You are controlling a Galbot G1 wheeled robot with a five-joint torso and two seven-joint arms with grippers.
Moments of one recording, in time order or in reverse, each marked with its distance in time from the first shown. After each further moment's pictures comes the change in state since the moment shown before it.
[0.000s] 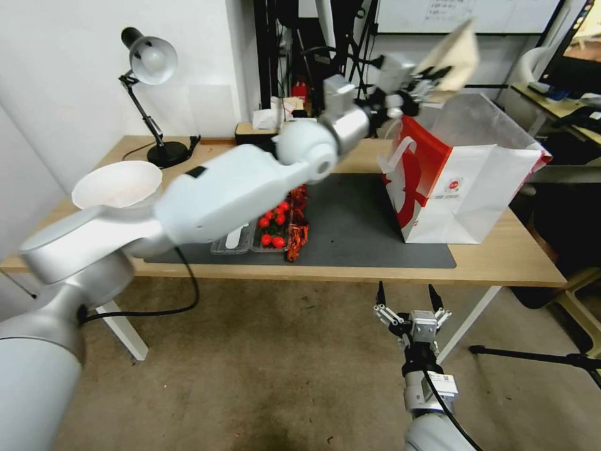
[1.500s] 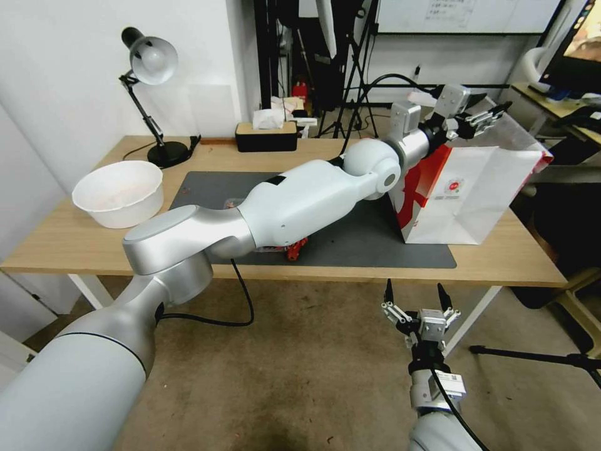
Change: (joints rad) left arm 0.027 -0.202 -0.009 0.233 -0.063 0.005 -0.011; right arm -0.011 0.011 0.026 0.005 0.005 0.011 0.002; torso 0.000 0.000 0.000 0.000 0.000
